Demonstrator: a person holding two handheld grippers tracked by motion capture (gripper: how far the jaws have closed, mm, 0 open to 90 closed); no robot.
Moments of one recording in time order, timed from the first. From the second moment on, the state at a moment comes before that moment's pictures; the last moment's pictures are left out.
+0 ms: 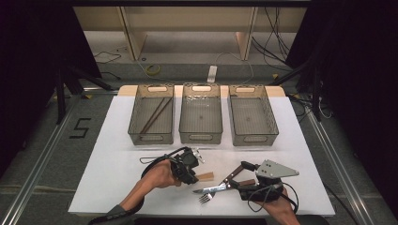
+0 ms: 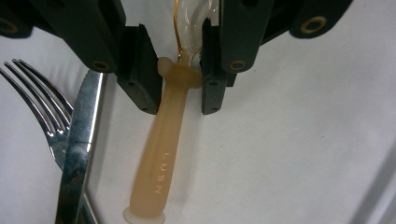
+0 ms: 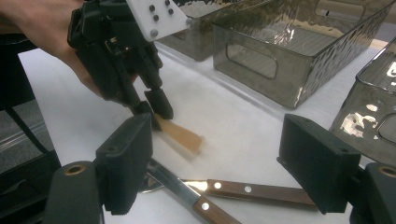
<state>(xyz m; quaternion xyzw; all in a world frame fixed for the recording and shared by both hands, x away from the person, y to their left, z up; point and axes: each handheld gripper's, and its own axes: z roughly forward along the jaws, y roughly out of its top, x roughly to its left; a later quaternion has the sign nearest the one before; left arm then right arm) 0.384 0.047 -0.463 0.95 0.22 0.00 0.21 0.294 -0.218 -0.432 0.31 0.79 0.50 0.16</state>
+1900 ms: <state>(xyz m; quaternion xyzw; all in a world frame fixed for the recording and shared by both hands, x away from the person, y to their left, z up) 0.436 0.101 -0.383 0.84 0.37 0.05 0.38 0.296 -0.220 -0.434 0.32 0.79 0.49 0.16</state>
